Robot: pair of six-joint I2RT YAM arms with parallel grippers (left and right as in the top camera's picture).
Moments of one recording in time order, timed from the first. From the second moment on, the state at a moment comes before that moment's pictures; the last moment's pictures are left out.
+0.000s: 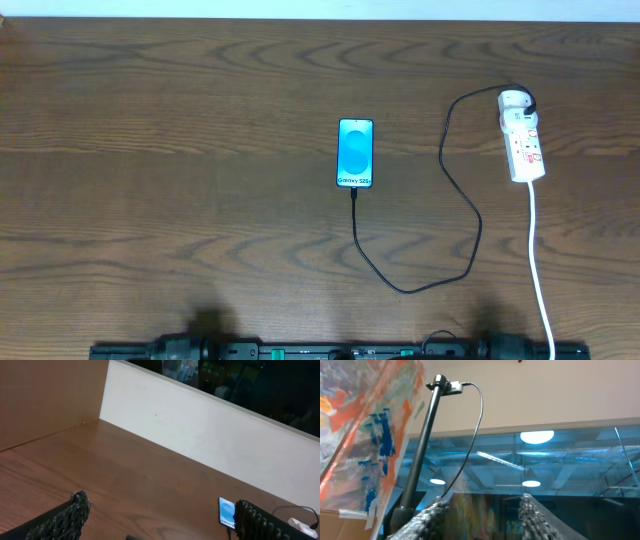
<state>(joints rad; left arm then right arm) 0.08 0.01 1.66 -1.70 -0.11 -0.34 -0.17 0.01 1.54 -0.54 -0.31 0.32</state>
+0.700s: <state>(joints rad) 0.08 0.01 1.66 -1.70 -0.11 -0.34 -0.17 0.01 1.27 -0.27 -0.31 0.32</state>
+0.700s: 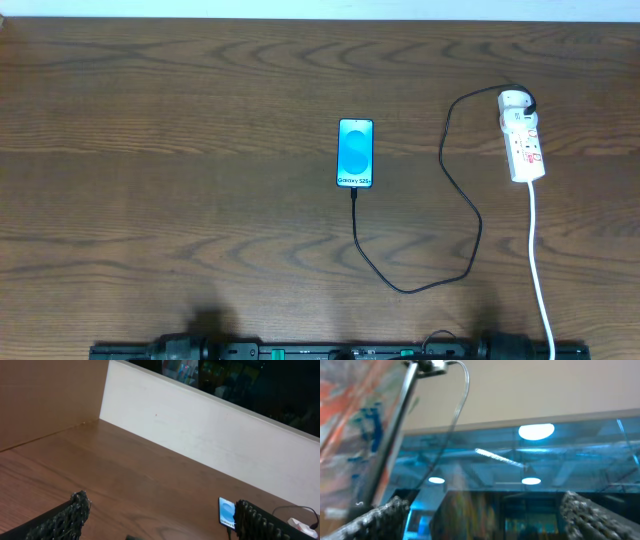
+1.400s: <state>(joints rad) 0.08 0.01 1.66 -1.70 -0.11 -0.34 -0.17 0.01 0.89 -0.16 -0.23 0.32</state>
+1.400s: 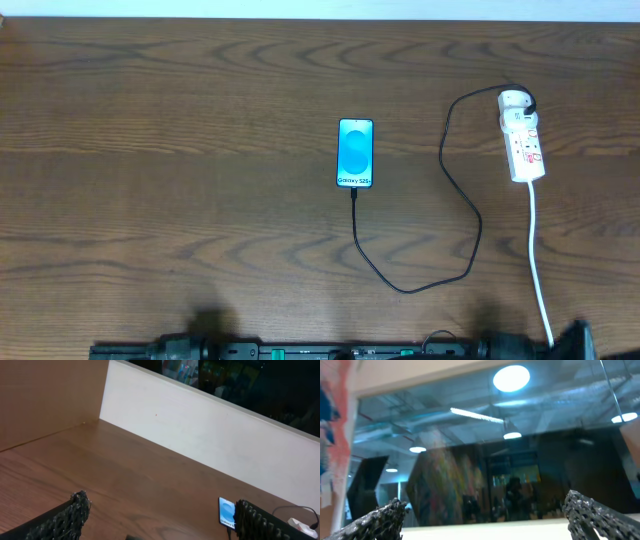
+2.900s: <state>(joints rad) 0.08 0.01 1.66 -1.70 -0.11 -0.34 -0.21 0.01 0.17 -0.03 -0.15 0.32</state>
